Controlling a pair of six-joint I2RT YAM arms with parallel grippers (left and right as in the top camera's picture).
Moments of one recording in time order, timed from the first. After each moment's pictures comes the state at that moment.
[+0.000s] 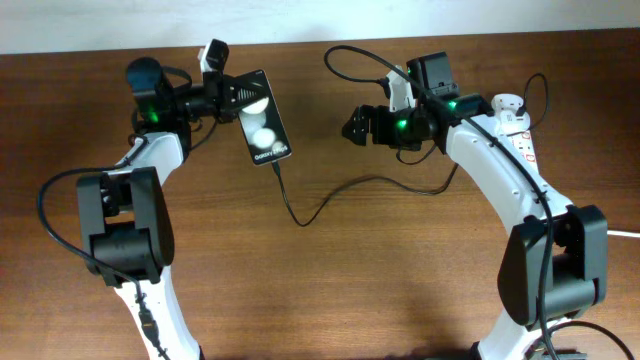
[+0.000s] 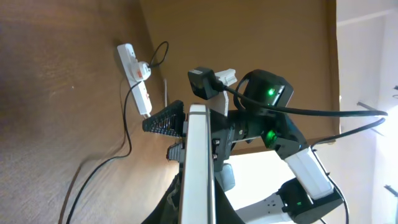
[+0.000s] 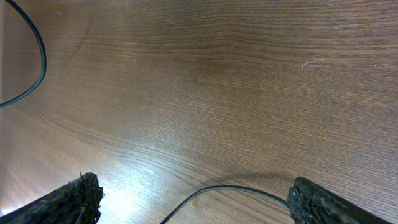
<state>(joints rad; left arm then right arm) 0.07 2.21 1.45 0.83 1.56 -1.35 0.22 1.87 1.49 -0.65 -0.49 0.31</state>
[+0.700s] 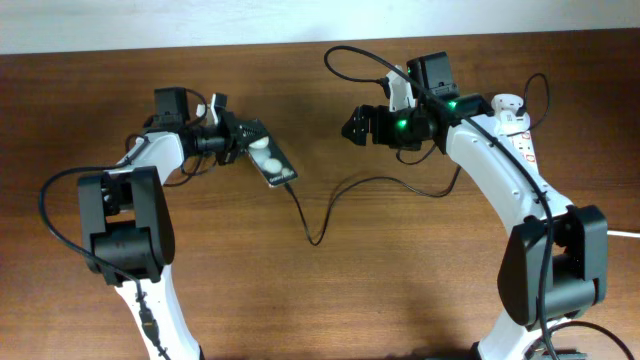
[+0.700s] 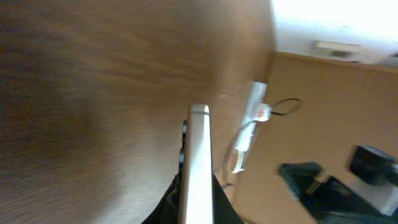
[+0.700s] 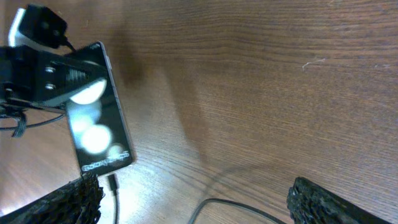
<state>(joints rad) 0.07 2.22 1.45 -0.30 1.03 -0.62 0.22 1.87 1.49 -0.65 -0.49 0.31</state>
